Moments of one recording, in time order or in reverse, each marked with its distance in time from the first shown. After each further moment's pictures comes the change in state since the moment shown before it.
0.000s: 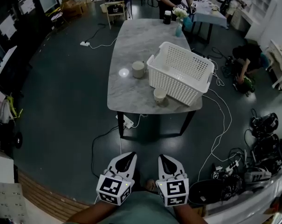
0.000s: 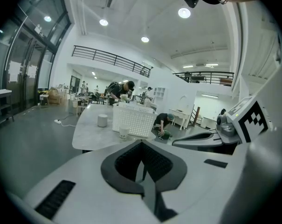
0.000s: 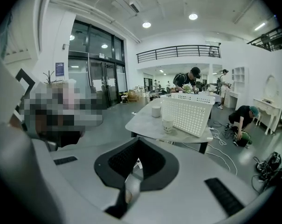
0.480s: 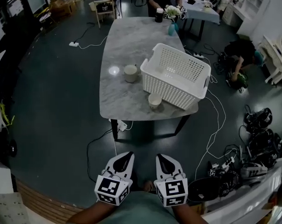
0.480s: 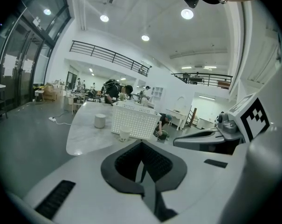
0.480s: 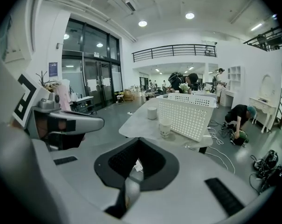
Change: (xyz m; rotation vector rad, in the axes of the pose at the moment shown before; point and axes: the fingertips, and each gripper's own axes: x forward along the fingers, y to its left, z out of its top) left arm 0.040 0.034 0.021 -0.017 0.017 -0.052; right arm 0.039 -0.013 0.031 0.029 0.009 -0.048
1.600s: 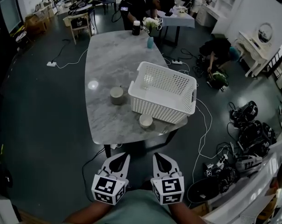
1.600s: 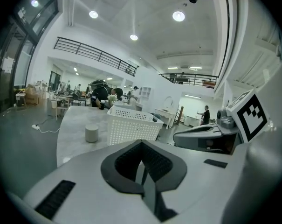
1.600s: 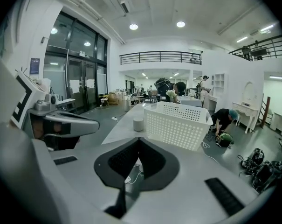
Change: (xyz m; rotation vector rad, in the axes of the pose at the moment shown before) left arm 0.062 0.061 0.067 0.082 0.011 -0.174; right arm 0.063 -0.028 0.072 0.031 -0.042 -0.218
